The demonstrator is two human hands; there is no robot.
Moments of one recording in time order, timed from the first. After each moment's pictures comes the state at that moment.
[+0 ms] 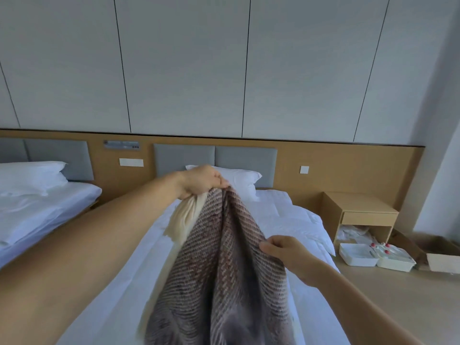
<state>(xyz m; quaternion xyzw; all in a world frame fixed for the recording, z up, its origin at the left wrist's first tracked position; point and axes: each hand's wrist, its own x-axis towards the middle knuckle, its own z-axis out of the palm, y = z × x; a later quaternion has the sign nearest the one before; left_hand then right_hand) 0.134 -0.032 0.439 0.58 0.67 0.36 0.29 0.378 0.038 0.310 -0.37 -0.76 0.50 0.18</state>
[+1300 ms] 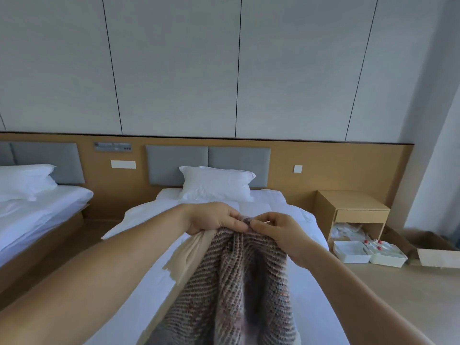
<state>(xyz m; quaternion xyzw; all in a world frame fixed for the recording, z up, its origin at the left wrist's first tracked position) 0.174 -0.027 0.387 0.57 0.59 0.27 0.50 0.373 0.038 0.349 -0.32 -0.71 0.55 0.30</state>
